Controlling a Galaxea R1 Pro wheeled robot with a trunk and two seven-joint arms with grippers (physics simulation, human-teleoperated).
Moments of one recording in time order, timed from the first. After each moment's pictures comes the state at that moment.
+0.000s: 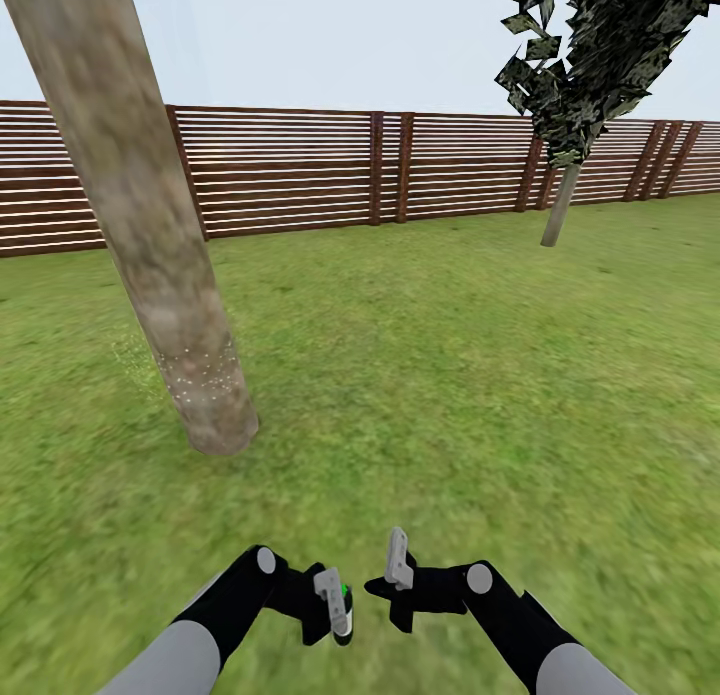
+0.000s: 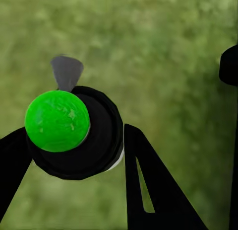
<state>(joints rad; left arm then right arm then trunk) -0.61 -0.12 -0.07 -0.51 -0.87 -0.05 -0.96 -0.55 -0.01 0.37 -0.60 0.37 -0.31 0.83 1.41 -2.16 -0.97</state>
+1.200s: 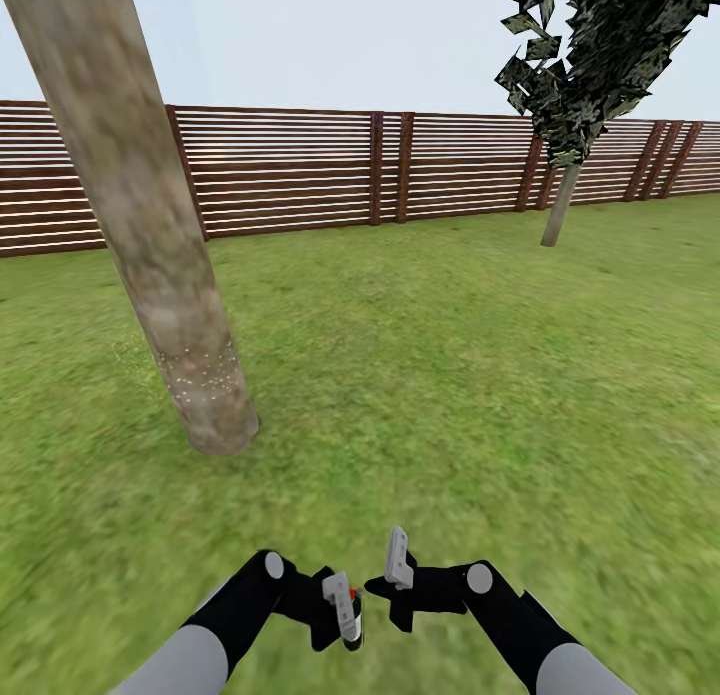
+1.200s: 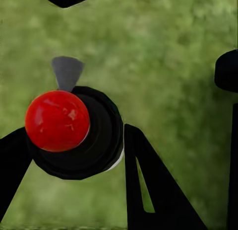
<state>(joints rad) -0.60 -0.15 -0.07 -0.50 -0.87 -0.05 -0.95 -0.55 -0.01 0.37 -0.60 0.37 -0.31 0.82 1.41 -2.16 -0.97</state>
